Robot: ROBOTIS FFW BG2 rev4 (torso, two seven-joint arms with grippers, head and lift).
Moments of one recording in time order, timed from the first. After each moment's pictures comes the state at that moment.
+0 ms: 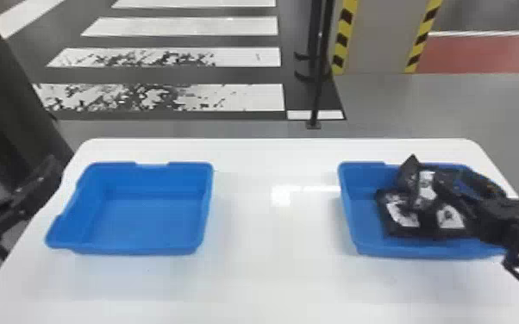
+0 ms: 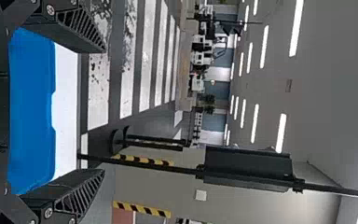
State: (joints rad) left arm 0.51 0.10 0.58 -2.43 0.43 0.47 -0.39; right arm 0.16 -0.14 -0.28 -1.86 -0.14 0.41 0.35
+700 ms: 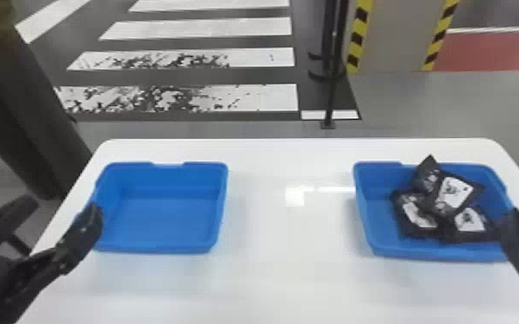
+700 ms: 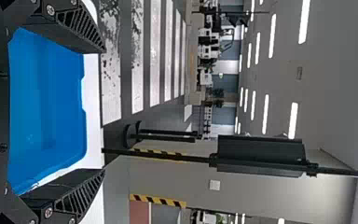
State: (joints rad) left arm 0.77 0.05 0.50 -2.54 0.37 0.34 -0.39; right arm 0.87 -0.01 -0.28 -2.54 -0.18 0.10 0.25
